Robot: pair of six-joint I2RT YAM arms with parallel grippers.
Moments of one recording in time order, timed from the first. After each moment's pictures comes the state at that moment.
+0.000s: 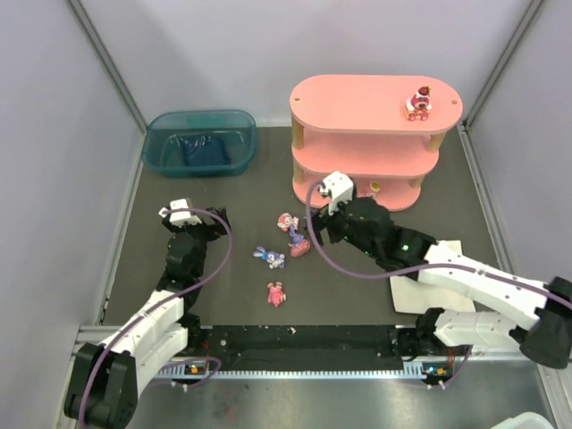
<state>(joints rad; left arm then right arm) -0.26 0.82 0.18 0.60 -0.28 -0.29 0.97 1.06 0.91 -0.15 0.32 0.04</state>
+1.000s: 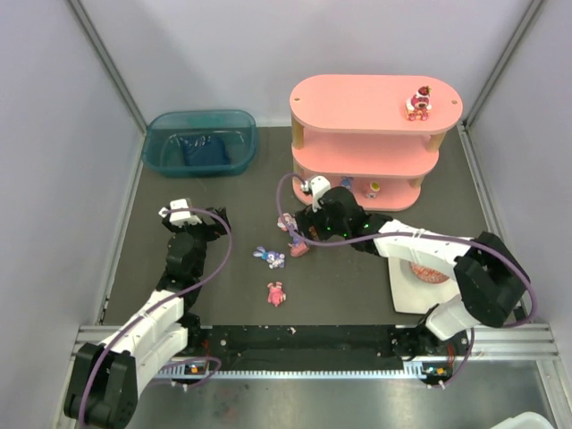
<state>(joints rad) -0.26 0.82 0.18 0.60 -0.28 -0.29 0.81 1.49 0.91 -0.04 0.06 0.13</state>
